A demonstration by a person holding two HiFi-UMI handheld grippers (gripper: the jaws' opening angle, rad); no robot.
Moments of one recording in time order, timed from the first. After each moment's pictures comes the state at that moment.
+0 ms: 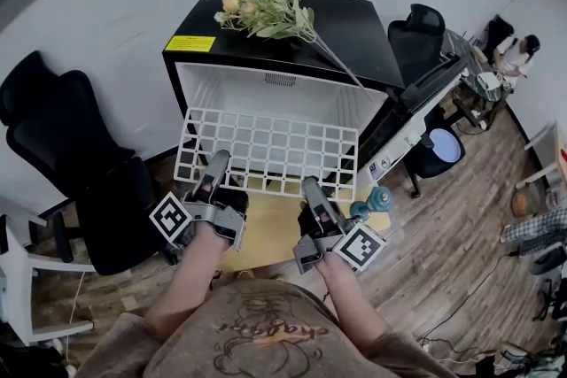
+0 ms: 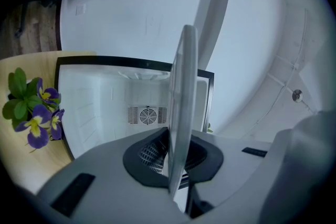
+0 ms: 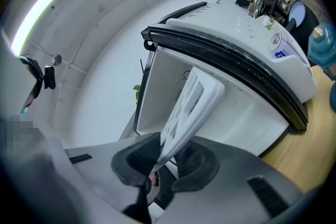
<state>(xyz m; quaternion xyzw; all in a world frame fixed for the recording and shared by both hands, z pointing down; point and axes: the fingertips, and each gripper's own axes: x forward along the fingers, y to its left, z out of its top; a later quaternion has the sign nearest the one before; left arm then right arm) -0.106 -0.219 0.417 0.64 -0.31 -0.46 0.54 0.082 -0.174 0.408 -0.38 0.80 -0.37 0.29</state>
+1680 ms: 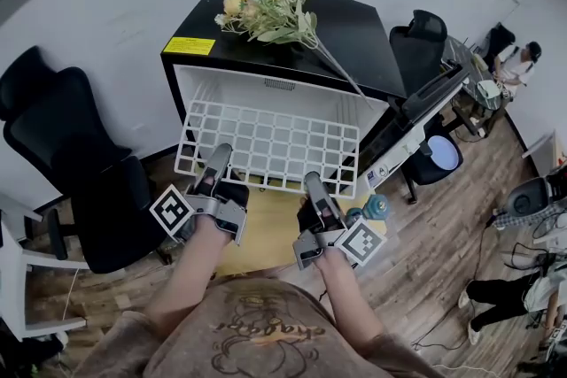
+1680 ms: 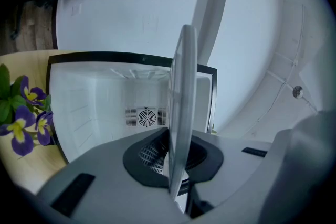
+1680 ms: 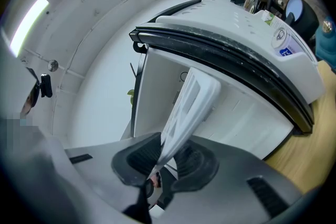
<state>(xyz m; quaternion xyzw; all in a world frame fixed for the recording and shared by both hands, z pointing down) -0.098 -0.239 0.411 0.64 -0.32 -0.46 0.53 0.092 -0.198 0.406 -0.38 0.79 -0.38 0.29</state>
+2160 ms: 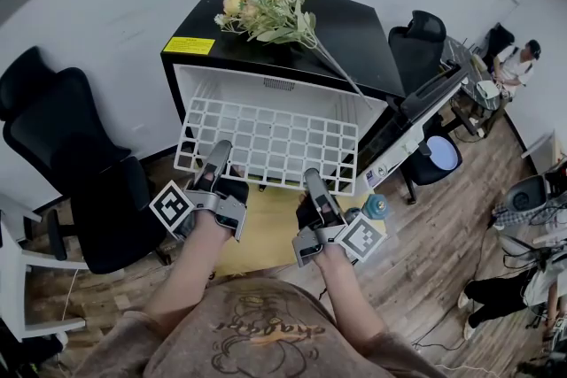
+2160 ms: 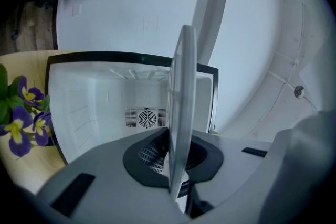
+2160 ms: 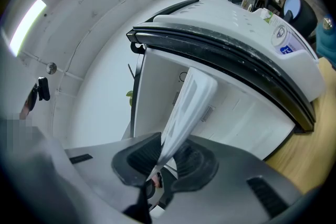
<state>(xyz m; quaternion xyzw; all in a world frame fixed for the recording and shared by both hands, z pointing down) -0.099 -0.242 0.410 0.64 -0.32 -0.46 0.53 0.092 -0.200 0.405 -0.38 0.78 -0.39 0.30</state>
